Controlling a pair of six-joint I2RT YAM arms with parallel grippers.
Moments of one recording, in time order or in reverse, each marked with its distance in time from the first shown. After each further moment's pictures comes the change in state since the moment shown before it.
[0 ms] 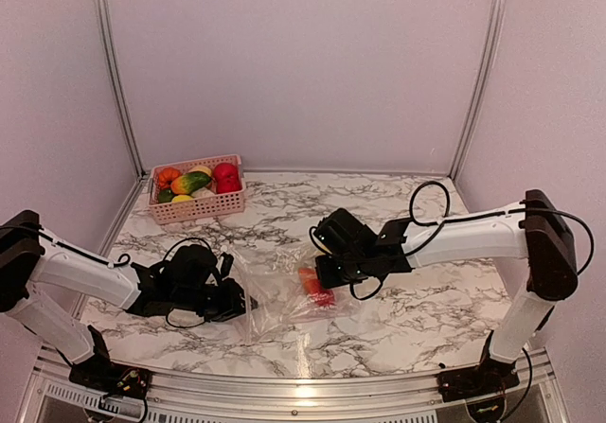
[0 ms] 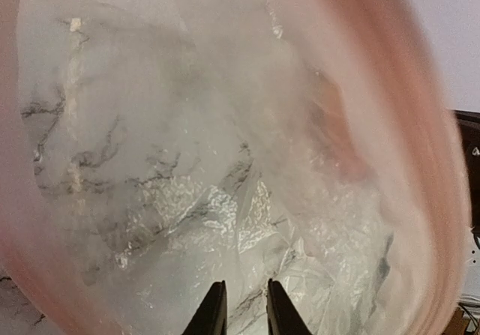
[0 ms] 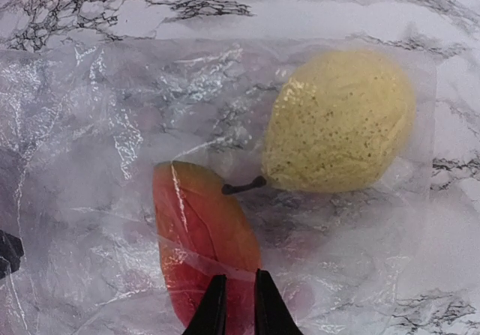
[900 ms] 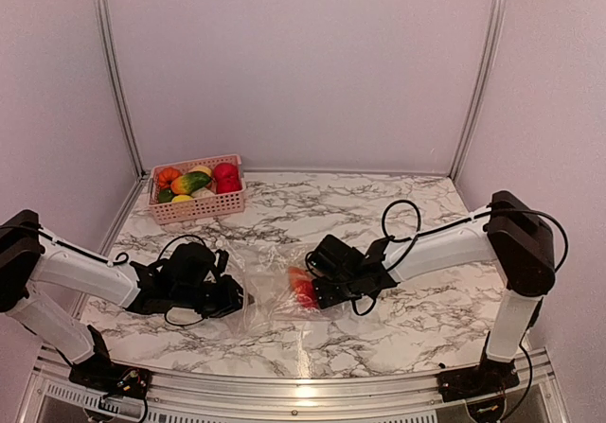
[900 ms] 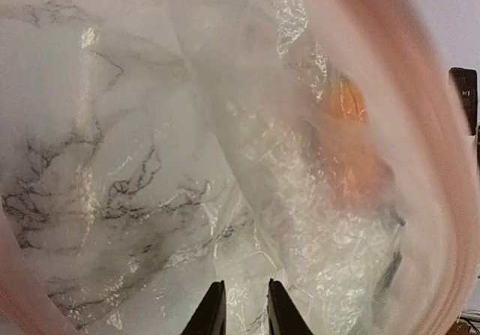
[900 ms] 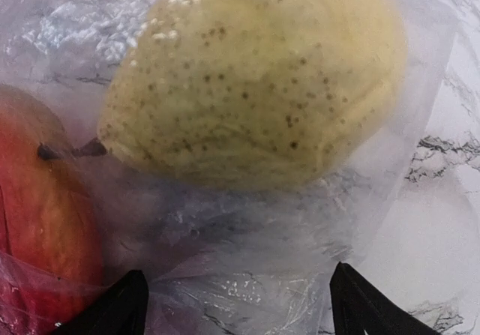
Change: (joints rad) left arm 0.024 0.001 0.000 -0.005 -0.049 0.013; right arm 0.015 0.134 -0.061 0.043 0.122 -0.058
